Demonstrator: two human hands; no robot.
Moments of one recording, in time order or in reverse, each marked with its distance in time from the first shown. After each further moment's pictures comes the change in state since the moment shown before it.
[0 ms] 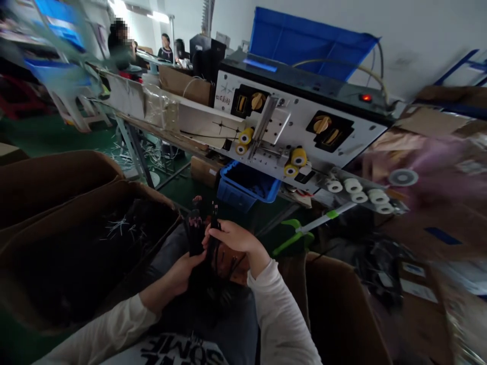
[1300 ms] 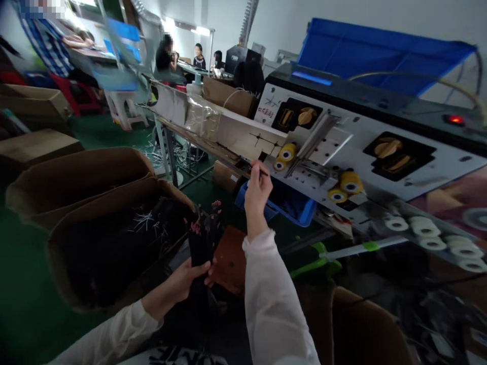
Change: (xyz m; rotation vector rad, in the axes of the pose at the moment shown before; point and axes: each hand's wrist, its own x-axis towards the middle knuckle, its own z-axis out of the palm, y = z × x) left_hand -0.015 0.030 -0.039 0.074 -0.104 0.209; right_hand 0.139 -0.059 -0.041 -0.151 1.219 -0.696
